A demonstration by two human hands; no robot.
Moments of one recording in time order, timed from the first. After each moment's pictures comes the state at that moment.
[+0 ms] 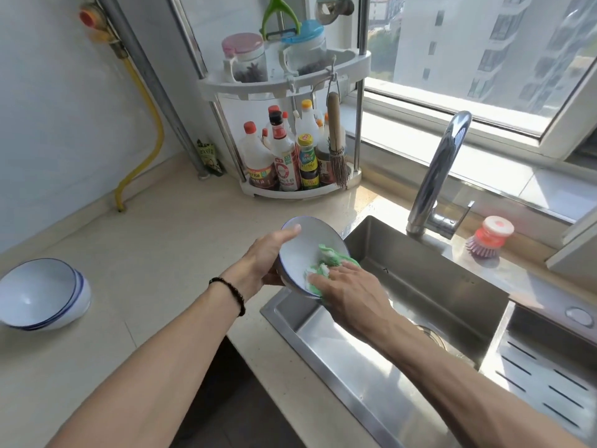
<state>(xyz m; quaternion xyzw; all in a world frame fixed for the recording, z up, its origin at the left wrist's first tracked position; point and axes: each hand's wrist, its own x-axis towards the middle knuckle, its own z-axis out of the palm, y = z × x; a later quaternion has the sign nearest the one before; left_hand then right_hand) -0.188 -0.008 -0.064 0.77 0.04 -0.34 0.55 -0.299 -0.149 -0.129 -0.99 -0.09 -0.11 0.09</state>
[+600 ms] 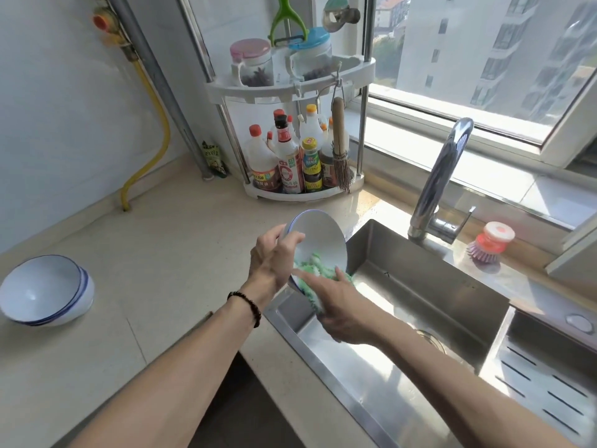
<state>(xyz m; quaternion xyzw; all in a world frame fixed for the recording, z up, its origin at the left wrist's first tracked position) -0.211 -0.018 -0.065 0.83 -0.02 -0.11 0.55 -0.305 -0.133 -0.095 -0.95 -0.07 0.08 0.28</state>
